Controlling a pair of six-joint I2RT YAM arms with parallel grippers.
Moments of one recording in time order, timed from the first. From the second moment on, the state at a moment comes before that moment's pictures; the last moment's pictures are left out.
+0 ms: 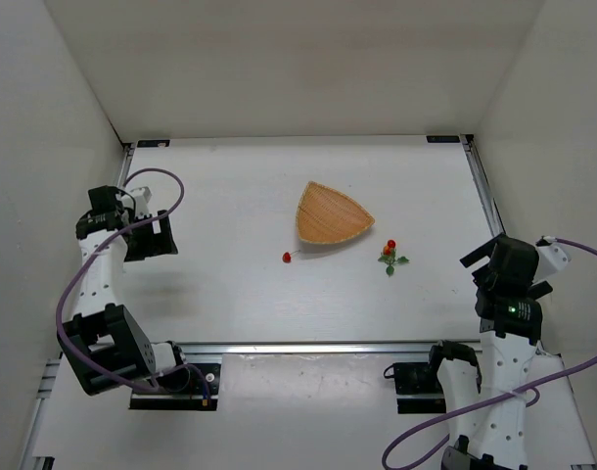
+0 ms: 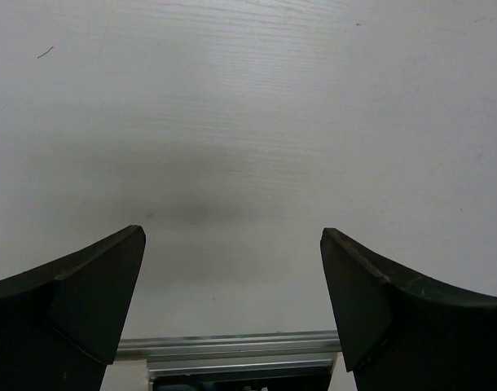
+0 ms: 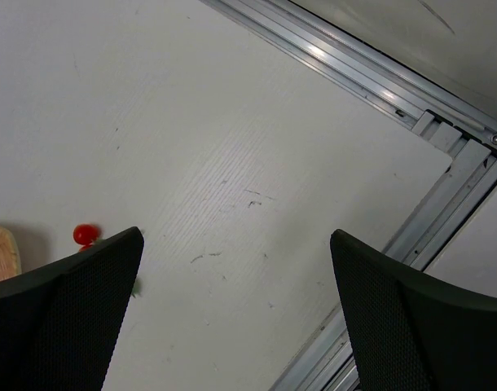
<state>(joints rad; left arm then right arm) 0.33 1.29 1.05 -0.84 0.25 0.14 -0.21 0.58 0.81 -0.90 0.38 0.60</state>
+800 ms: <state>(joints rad) -0.66 1.72 1.37 -0.78 -0.10 0.35 -0.21 0.68 0.73 -0.87 0.25 0.60</state>
